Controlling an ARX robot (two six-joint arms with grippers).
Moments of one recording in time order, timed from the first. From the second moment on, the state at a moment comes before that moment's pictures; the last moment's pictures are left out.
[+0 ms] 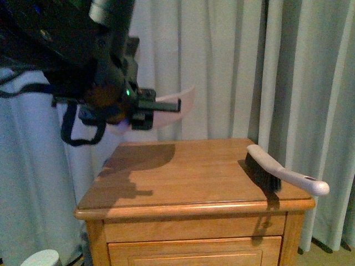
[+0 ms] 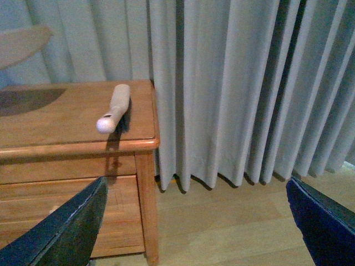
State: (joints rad) left arm -0.42 1.85 1.44 0.01 -0.34 -0.05; right arm 0.00 0.00 0.02 0.00 0.00 0.00
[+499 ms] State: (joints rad) left arm -0.37 1.10 0.95 0.56 -0.12 0.28; right arm 0.00 0.00 0.02 0.00 0.00 0.00
